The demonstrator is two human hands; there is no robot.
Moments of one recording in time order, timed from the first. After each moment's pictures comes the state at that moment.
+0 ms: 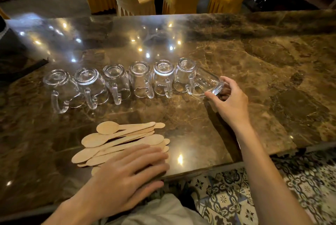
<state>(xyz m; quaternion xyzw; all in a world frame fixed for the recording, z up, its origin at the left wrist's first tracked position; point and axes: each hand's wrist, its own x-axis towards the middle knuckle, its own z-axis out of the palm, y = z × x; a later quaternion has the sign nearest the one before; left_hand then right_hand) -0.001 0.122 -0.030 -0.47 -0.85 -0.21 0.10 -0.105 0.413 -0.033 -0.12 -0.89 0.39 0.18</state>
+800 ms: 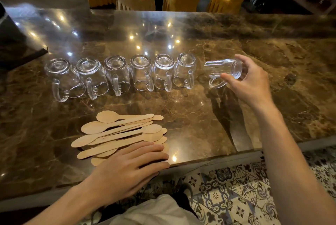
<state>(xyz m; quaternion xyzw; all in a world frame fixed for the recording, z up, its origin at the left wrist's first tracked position) 0.013 0.116 -0.061 -0.50 -0.85 -0.15 0.09 -0.103 0.432 0.014 -0.09 -0.93 0.31 0.17</state>
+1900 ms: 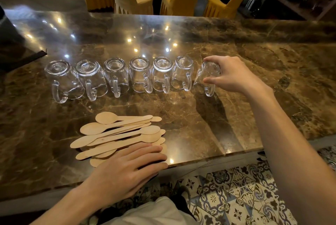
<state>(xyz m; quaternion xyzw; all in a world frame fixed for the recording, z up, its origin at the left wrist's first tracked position) 0.013 0.120 -0.063 -0.49 -0.85 -0.15 0.10 -0.133 0.415 0.045 0.03 -0.99 0.14 0.01</state>
